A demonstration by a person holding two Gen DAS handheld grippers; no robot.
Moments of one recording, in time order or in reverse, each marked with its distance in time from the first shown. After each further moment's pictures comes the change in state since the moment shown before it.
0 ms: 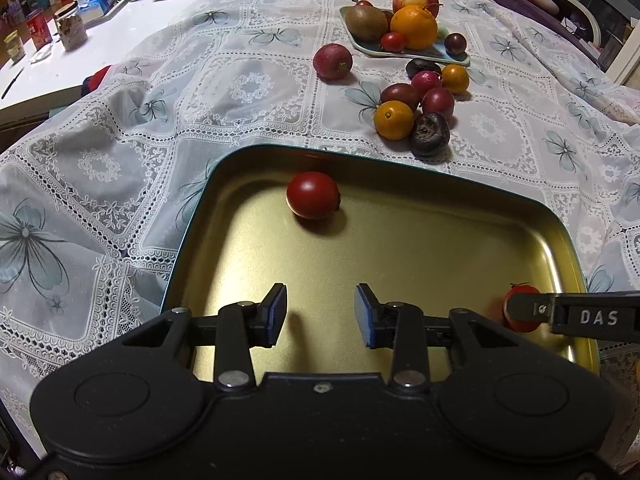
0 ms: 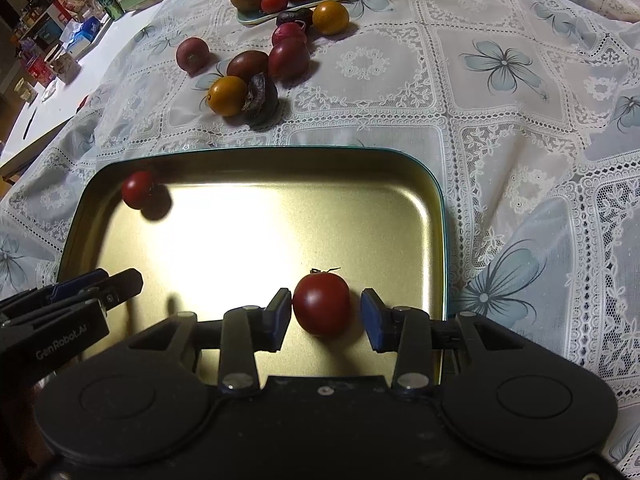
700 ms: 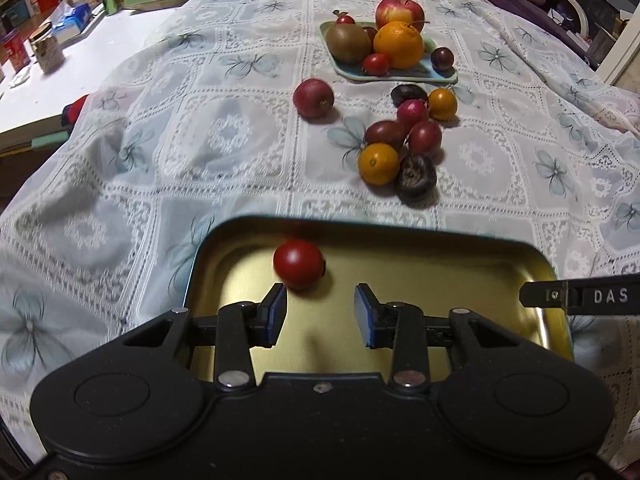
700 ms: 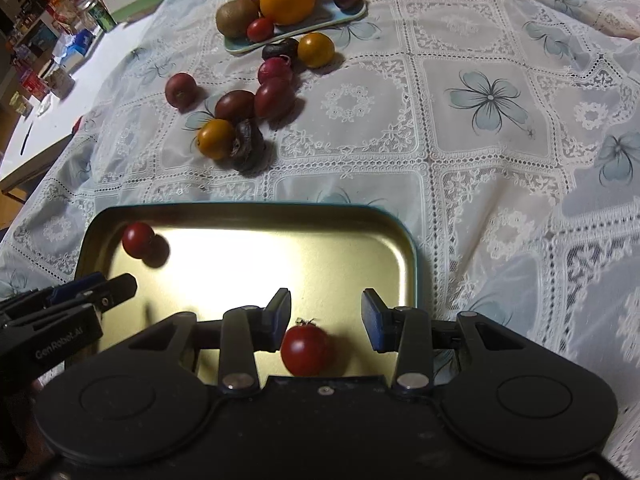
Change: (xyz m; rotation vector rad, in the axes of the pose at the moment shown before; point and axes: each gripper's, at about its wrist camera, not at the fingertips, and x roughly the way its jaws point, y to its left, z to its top) left arm -0.002 -0.006 0.054 0.055 0.026 -0.035; right arm -0.014 -0.012 0.046 0.016 0.030 -0.010
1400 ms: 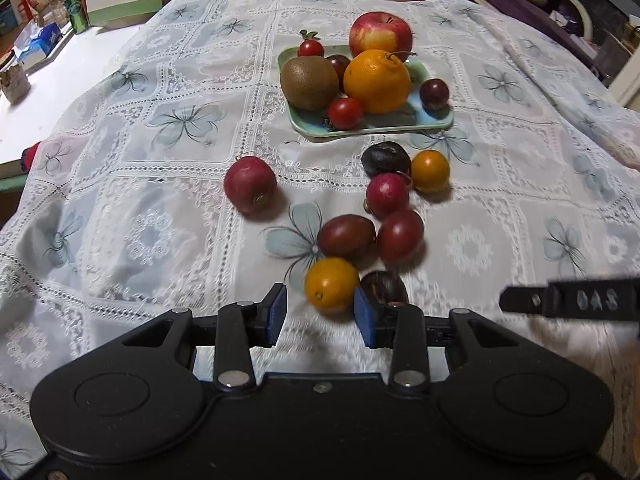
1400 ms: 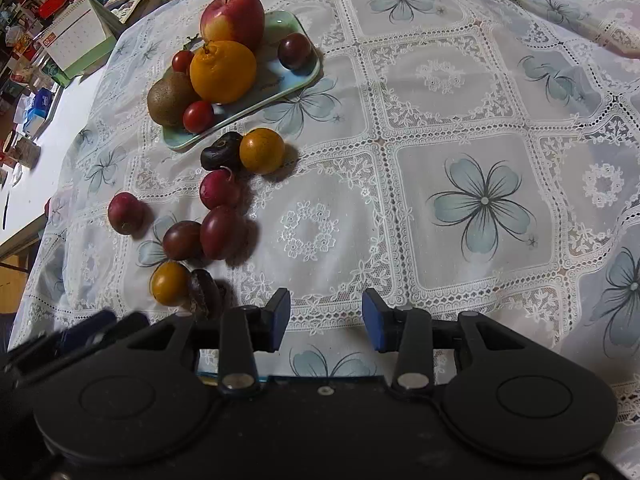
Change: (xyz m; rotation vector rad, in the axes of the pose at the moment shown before) left arm 0.066 -0.042 0.088 0.004 0.007 0.001; right arm 0.031 -0.028 0.104 0.141 -0.018 -0.003
